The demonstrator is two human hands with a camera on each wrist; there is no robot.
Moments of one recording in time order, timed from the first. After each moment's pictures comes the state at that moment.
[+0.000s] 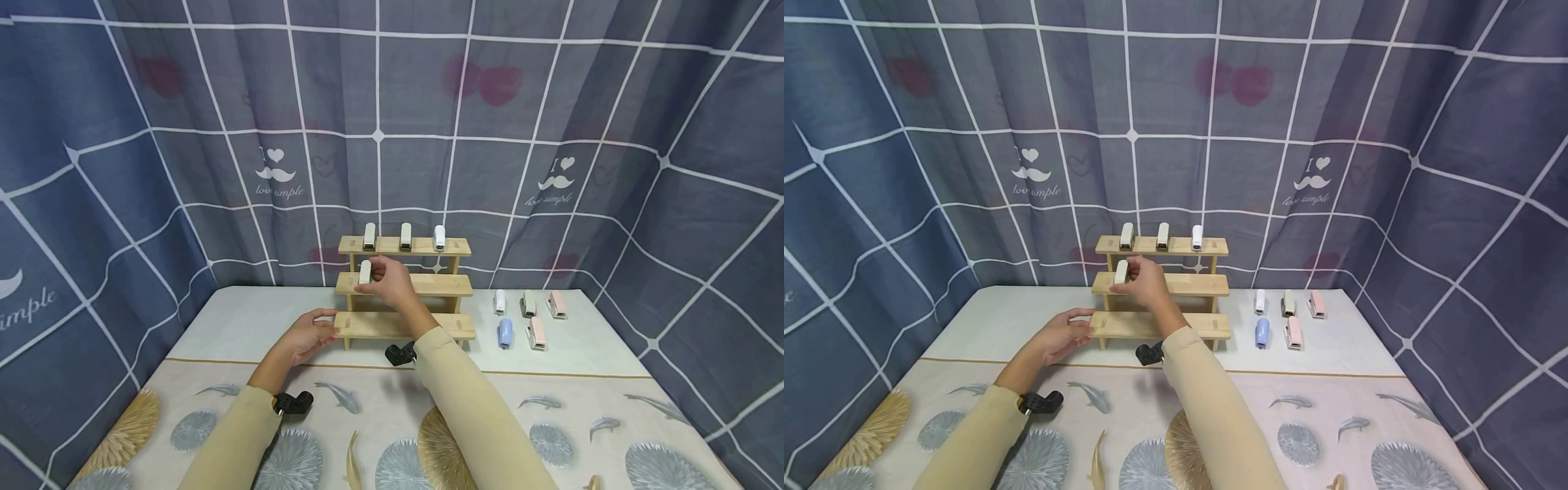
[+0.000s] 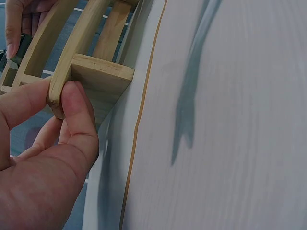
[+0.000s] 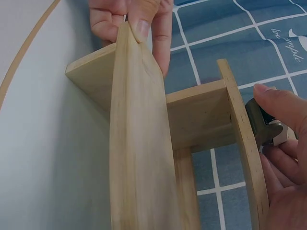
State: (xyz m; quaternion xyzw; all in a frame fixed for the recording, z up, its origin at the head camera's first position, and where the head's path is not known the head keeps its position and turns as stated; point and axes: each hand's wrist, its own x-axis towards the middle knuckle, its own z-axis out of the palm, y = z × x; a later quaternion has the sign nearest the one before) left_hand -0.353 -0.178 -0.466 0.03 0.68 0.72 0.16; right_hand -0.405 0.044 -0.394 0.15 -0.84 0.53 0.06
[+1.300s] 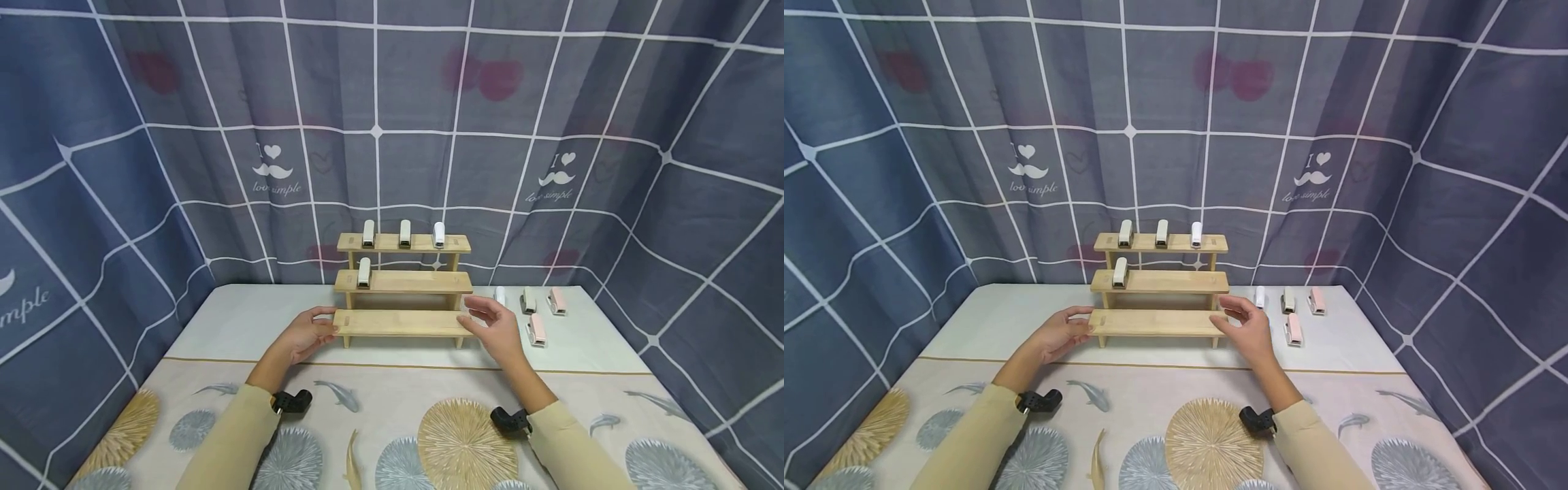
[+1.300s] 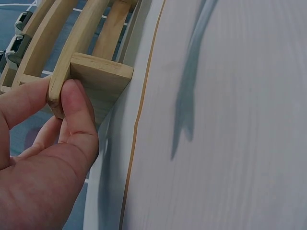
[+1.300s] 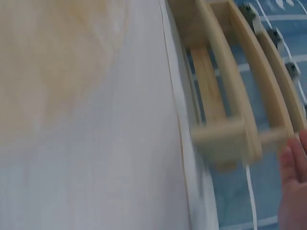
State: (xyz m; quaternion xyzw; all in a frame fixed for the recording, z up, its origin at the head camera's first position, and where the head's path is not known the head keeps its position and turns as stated) left_hand -0.355 -0.178 -0.469 0.04 0.68 0.71 0.15; right_hand -0.320 0.233 -0.460 0.14 -0.76 0.60 0.19
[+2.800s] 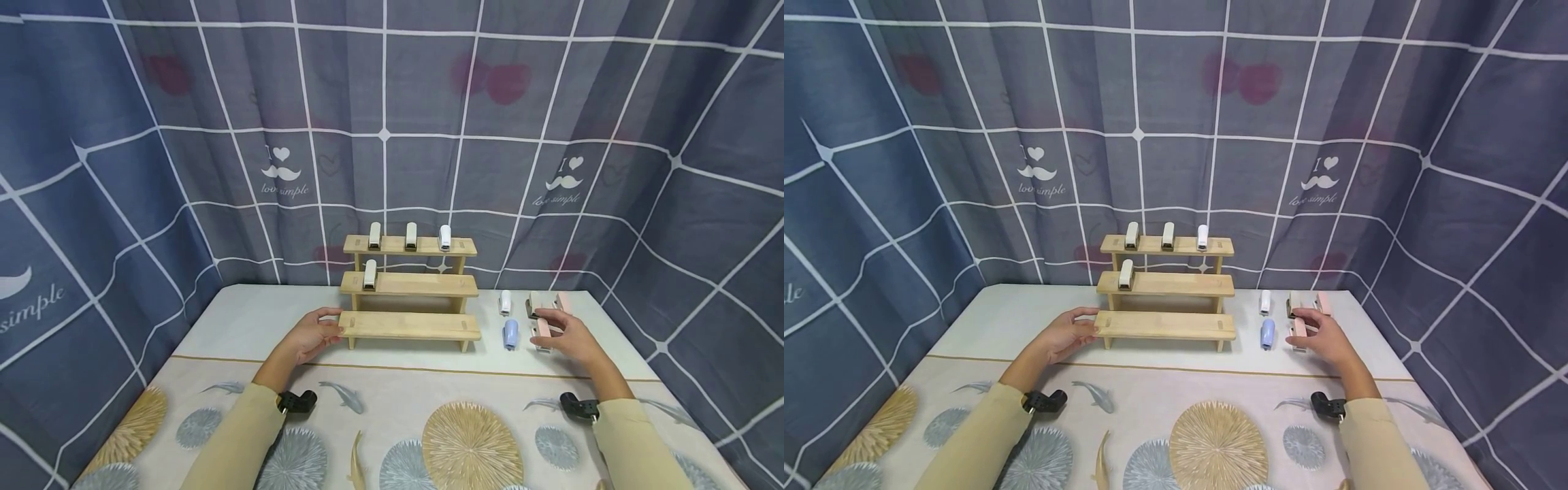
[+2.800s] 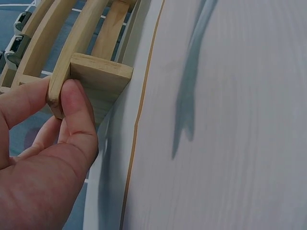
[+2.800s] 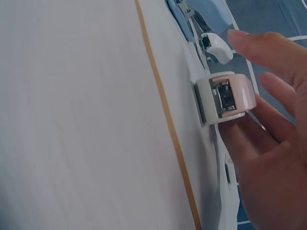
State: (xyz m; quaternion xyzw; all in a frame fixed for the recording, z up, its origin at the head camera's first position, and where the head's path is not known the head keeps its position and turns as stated) left_hand -0.352 -0.176 -0.465 0.03 0.69 0.71 0.16; right_hand -0.333 0.389 -0.468 0.09 -0.90 0.42 0.04
